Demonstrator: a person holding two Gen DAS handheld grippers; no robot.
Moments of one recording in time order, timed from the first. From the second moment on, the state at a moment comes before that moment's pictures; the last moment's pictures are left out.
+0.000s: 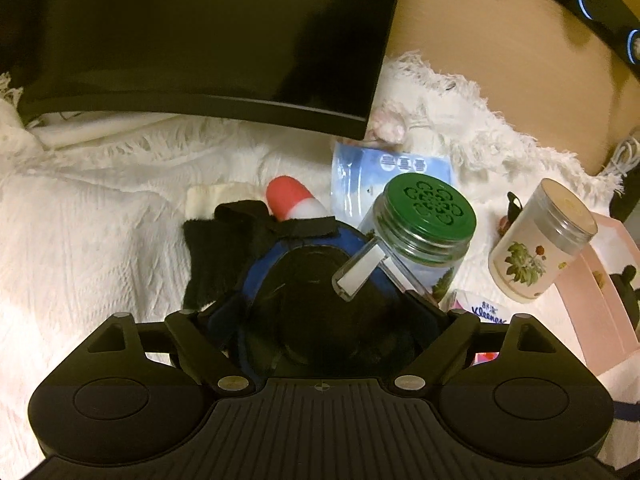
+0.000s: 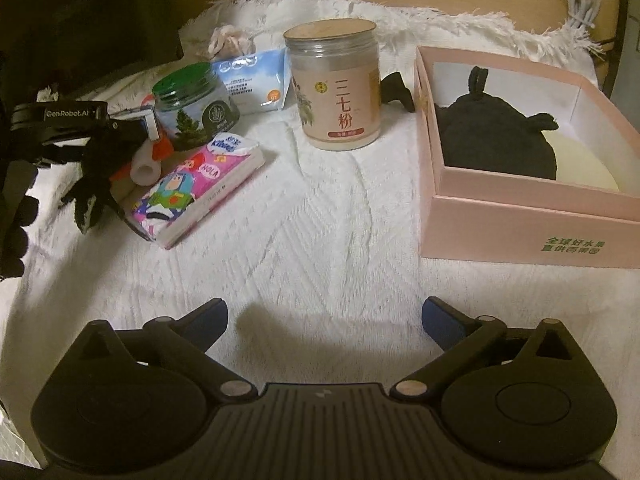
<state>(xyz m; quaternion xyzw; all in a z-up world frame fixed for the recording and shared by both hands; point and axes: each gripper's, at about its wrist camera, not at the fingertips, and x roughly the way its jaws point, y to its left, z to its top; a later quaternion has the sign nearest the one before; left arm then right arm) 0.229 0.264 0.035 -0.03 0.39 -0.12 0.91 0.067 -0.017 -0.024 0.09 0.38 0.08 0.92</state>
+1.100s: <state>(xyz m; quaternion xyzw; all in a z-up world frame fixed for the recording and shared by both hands) 0.109 0.404 0.048 -0.22 0.36 -0.03 0.91 0.179 0.125 0.061 -0.03 0.30 0.21 0.93</state>
